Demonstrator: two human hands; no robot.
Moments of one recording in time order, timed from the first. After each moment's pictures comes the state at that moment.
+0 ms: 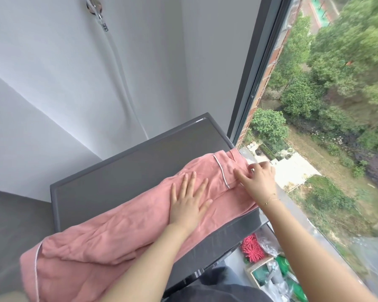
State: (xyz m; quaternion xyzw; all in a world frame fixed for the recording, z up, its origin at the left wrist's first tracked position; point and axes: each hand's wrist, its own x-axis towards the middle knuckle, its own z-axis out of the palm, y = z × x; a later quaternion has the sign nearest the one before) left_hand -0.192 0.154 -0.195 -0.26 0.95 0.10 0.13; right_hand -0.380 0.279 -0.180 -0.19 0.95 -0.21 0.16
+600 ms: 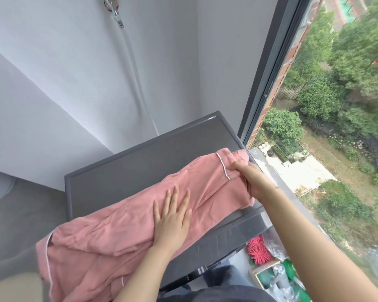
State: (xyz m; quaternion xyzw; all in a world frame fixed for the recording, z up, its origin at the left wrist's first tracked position) left_hand -0.125 0.159 -0.185 -0.35 0.92 0.14 0.12; right_hand -0.376 0.239 -0.153 0.02 0.69 -0.53 0.49
